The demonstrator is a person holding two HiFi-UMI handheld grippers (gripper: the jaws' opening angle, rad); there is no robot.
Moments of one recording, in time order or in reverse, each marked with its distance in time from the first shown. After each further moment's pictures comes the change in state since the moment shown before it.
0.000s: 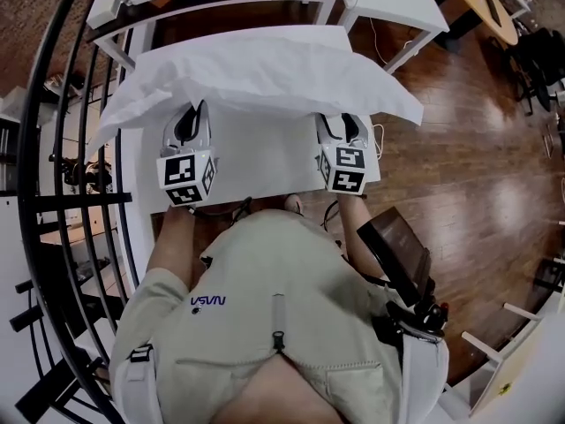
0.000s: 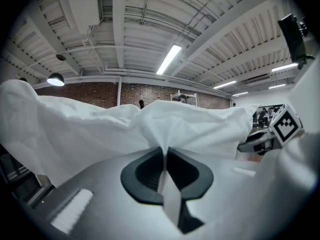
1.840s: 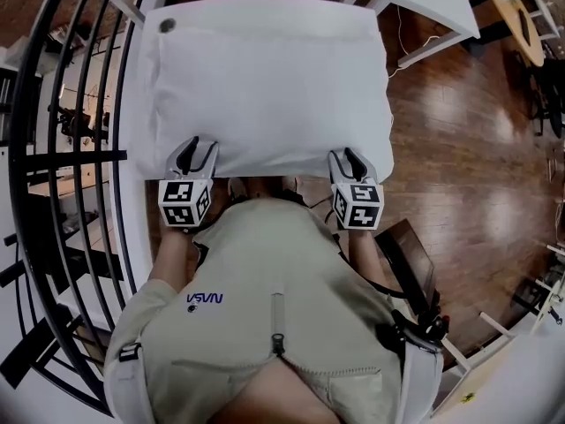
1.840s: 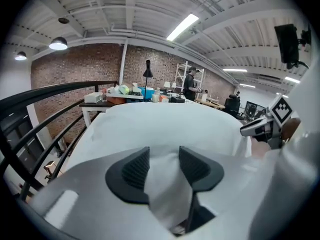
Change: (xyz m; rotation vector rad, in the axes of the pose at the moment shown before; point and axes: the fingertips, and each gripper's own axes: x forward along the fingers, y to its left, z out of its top) left arm -0.107 -0.019 -0.155 -0.179 0.390 -0.040; right arm -0.083 0.032 -0.116 0.020 0.360 0.171
